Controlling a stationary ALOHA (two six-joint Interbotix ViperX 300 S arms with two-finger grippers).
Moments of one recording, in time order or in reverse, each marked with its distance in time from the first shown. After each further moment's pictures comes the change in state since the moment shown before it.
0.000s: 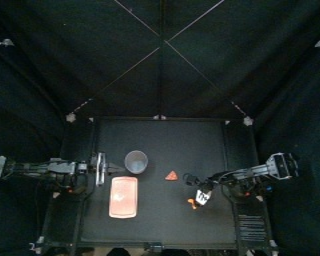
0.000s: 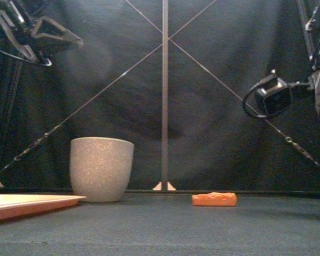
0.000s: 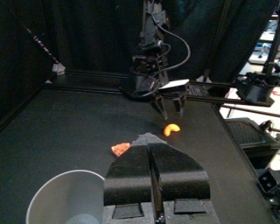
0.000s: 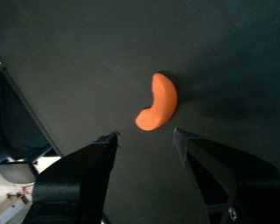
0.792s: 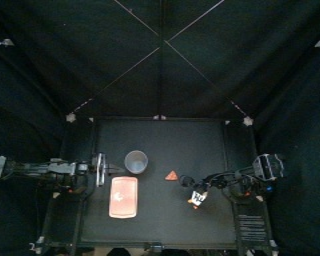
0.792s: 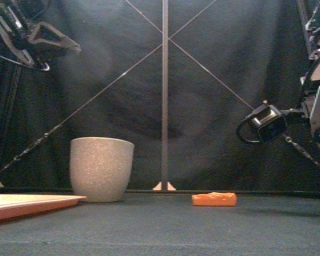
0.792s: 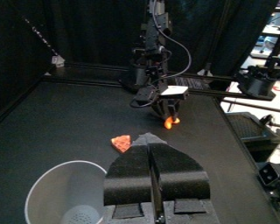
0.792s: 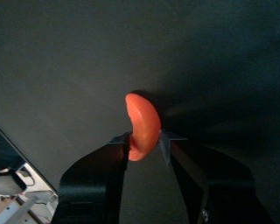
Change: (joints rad) left arm -0.005 0.000 0.028 -0.002 -0.002 -0.002; right arm 0.005 0.166 -0.029 0.015 -0.049 -0.003
